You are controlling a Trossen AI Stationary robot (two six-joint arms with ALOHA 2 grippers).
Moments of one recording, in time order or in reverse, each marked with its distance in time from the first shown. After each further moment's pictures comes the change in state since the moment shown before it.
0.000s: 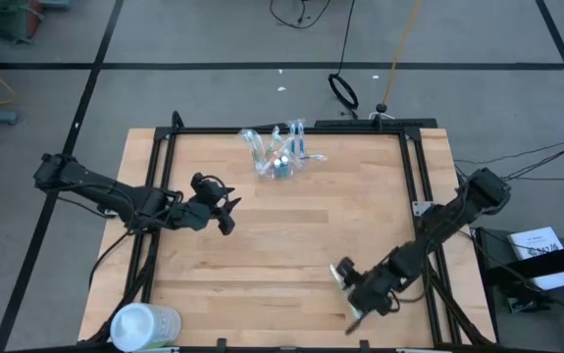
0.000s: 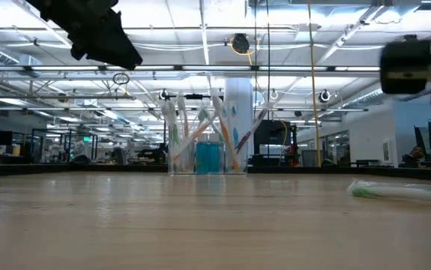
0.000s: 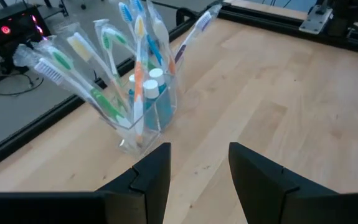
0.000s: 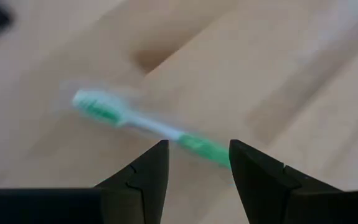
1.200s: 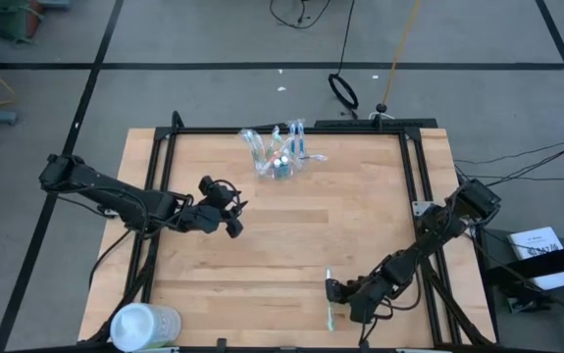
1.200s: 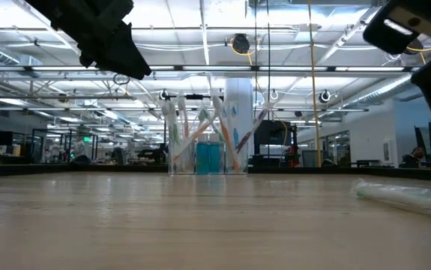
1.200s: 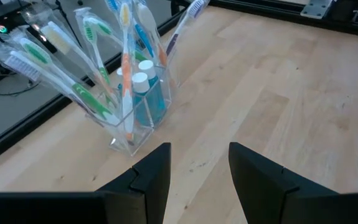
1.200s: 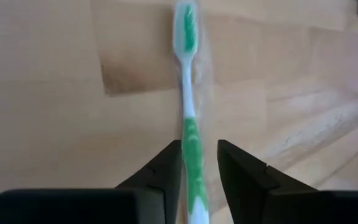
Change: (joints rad) left arm 0.020 0.097 0.000 0.074 0.022 0.024; right arm 0.016 0.125 -0.001 0.305 0.108 -0.682
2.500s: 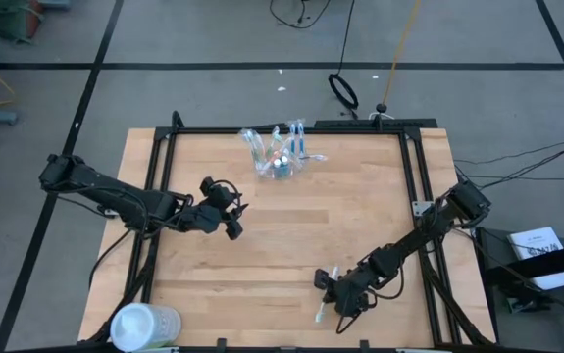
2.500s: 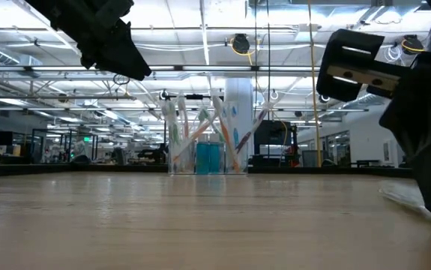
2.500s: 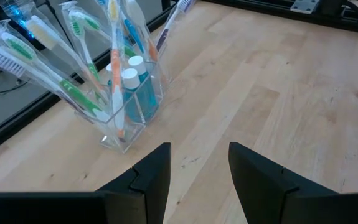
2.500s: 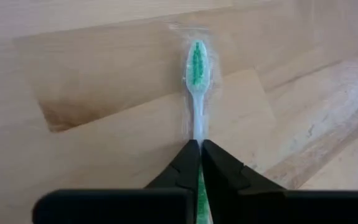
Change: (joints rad) left arm 0.000 0.000 0.000 0.000 0.041 0.003; right arm -0.125 0.071 0.001 0.114 -0.209 0.208
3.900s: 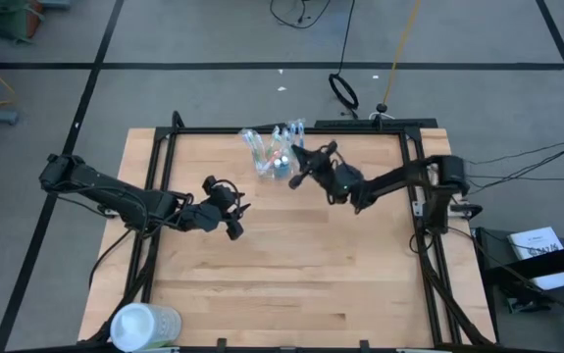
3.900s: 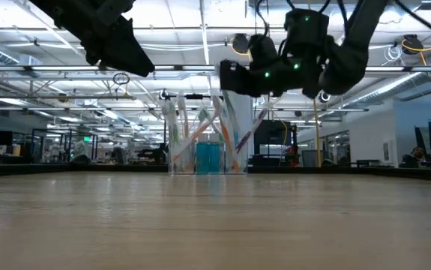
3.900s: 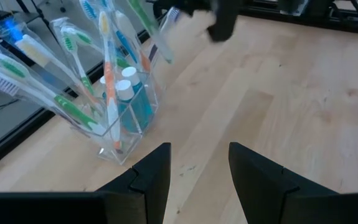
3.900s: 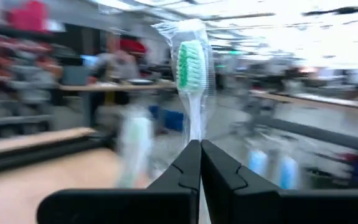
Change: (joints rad) left arm 0.005 0.000 0.000 0.045 0.016 0.082; right arm -0.778 0.053 -0.061 1.161 0.616 0.482
